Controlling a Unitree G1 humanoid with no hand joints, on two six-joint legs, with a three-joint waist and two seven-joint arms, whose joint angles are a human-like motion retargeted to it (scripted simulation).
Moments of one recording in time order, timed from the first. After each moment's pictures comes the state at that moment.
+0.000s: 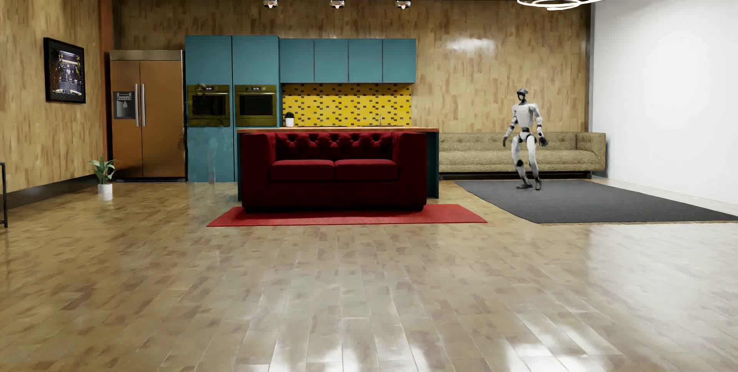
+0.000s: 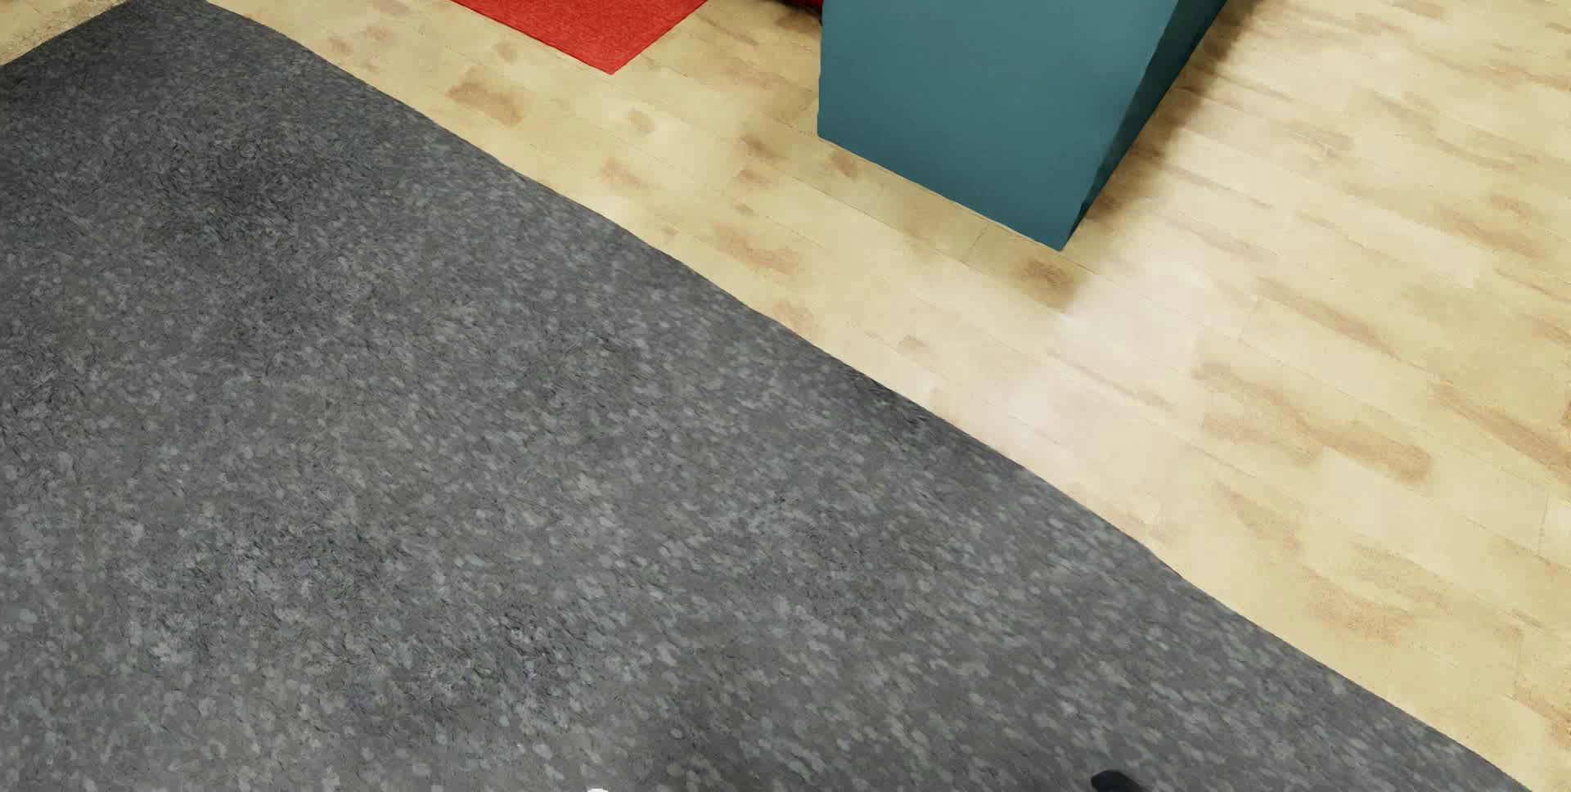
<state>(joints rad) -0.38 -0.05 0.04 0.42 -0.05 0.03 0.36 -0.51 0.12 1.01 0.45 0.40 0.05 -0.17 -0.41 0.12 -0.09 0.05 -0.05 -0.02 -0.10 0.76 0.75 1.14 -0.83 0.36 0.45 -0.34 0.07</state>
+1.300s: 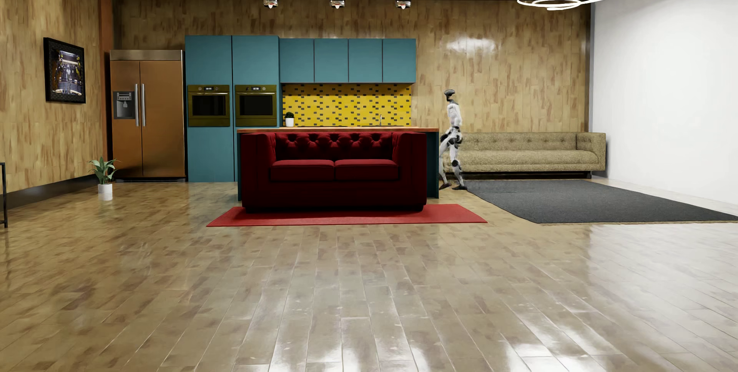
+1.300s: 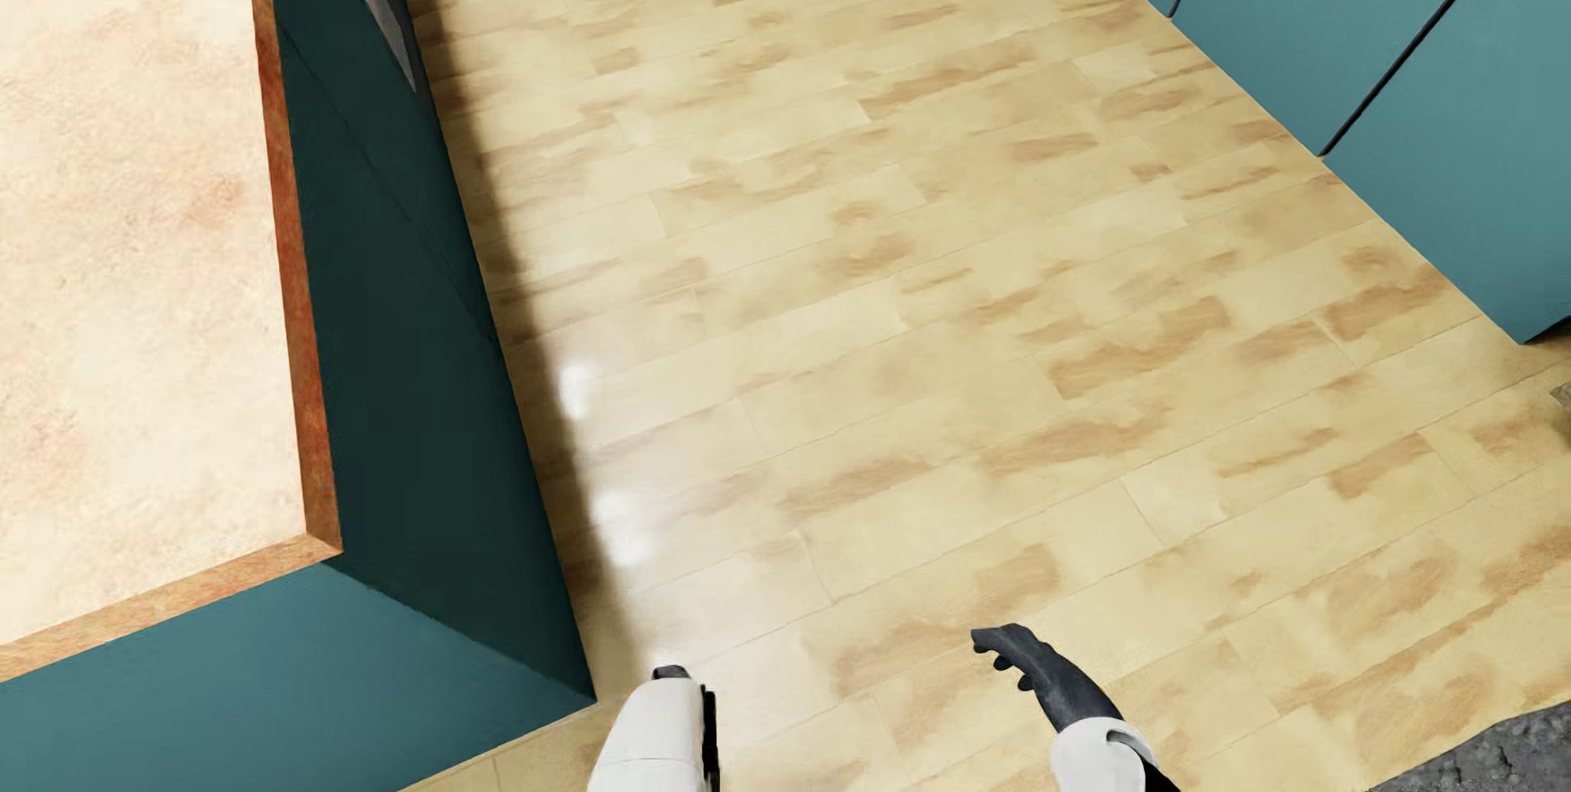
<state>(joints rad) -0.60 -0.07 0.06 0.15 0.14 0.03 0.05 -0.23 0.20 0.92 0.43 0.35 0.13 0.04 -0.37 0.06 -0.05 0.02 -0.19 -0.12 0.06 0.82 0.36 1.38 -0.79 0.26 0.18 -0.24 0.06</state>
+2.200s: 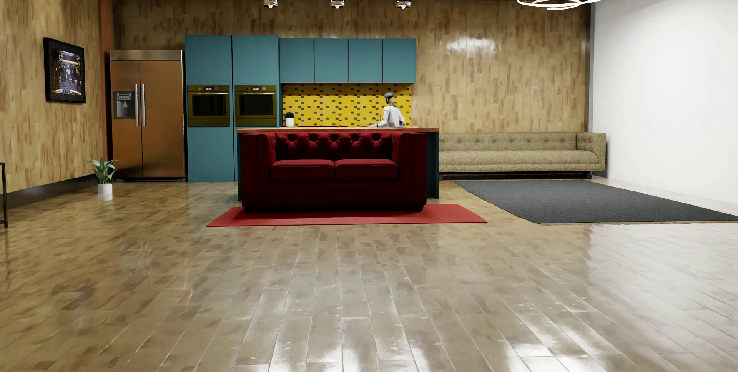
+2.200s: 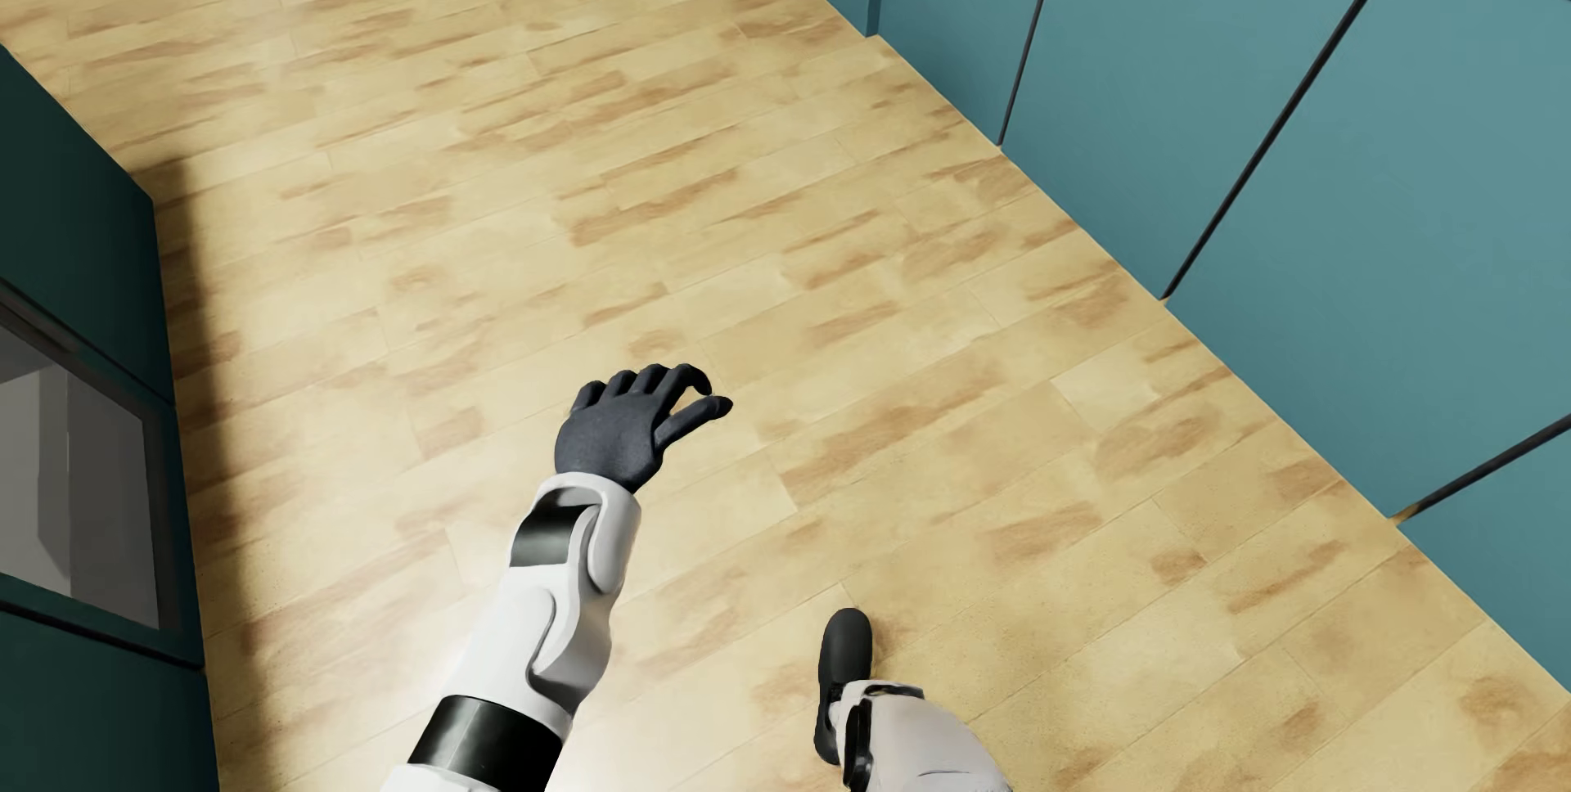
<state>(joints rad) 0.36 -0.59 -0.05 -0.14 -0.08 -0.05 0.04 -0.21 0.17 0.41 0.36 -0.25 0.44 -0.17 0.07 0.14 -0.03 0.06 -0.09 -0.22 -0.06 0.25 0.56 1.07 -0.88 0.14 0.28 -0.02 0.12</state>
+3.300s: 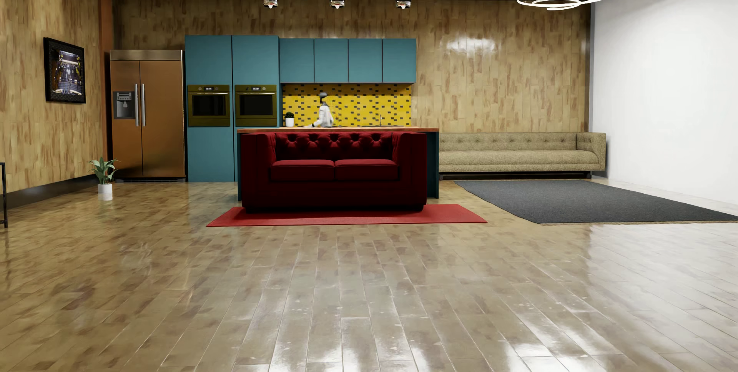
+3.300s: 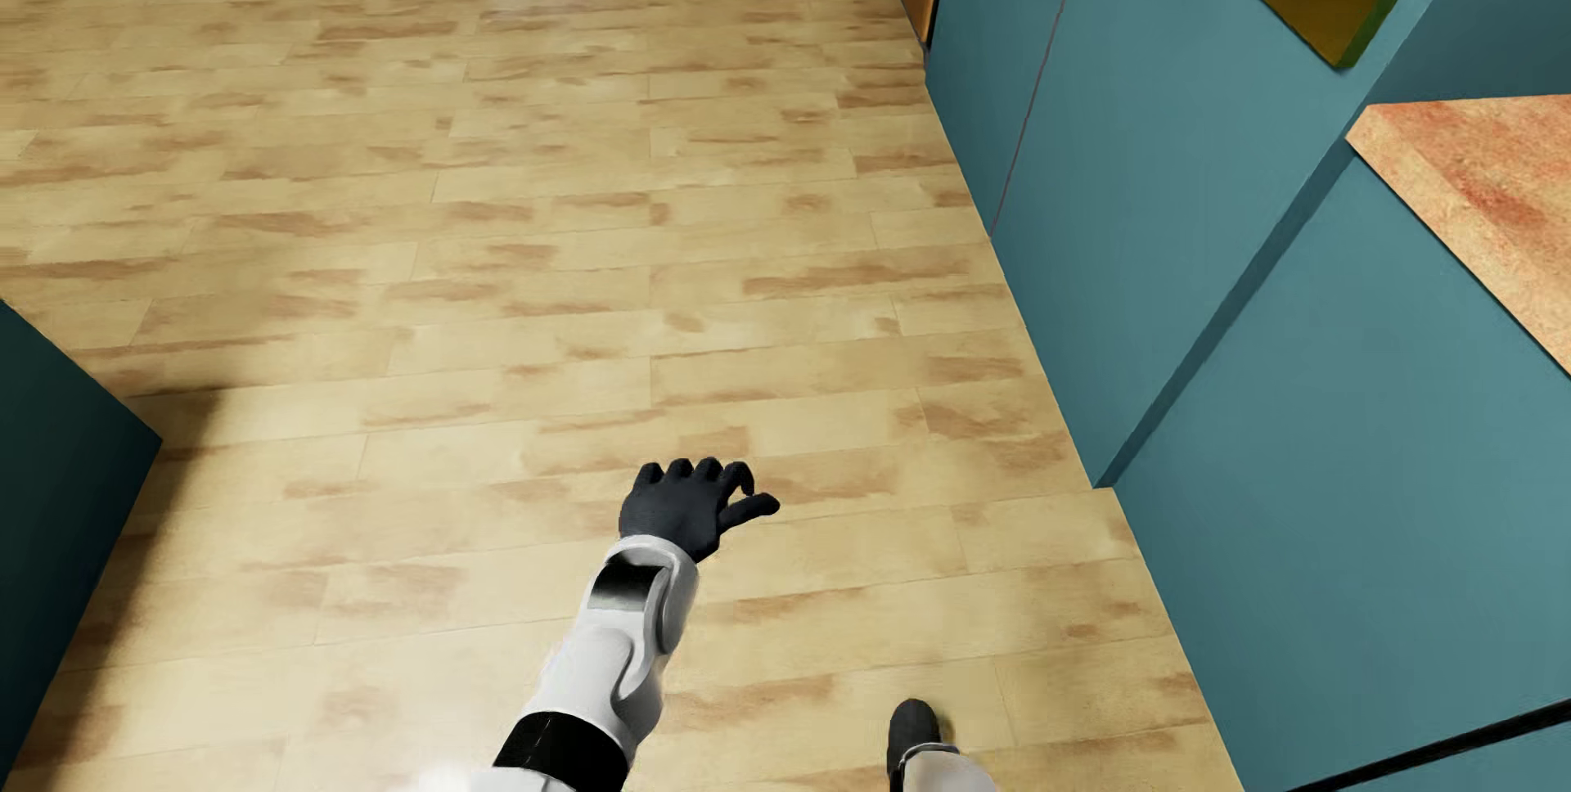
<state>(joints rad) 0.15 -0.45 -0.02 -0.25 -0.21 -0.10 -0.05 -0.01 0.16 0.32 0.40 -0.28 0.43 -0.26 0.05 -0.01 -0.04 0.16 -0.02 -0.17 -0.07 0.59 0.59 1.36 -0.88 0.06 0.30 0.02 0.22</state>
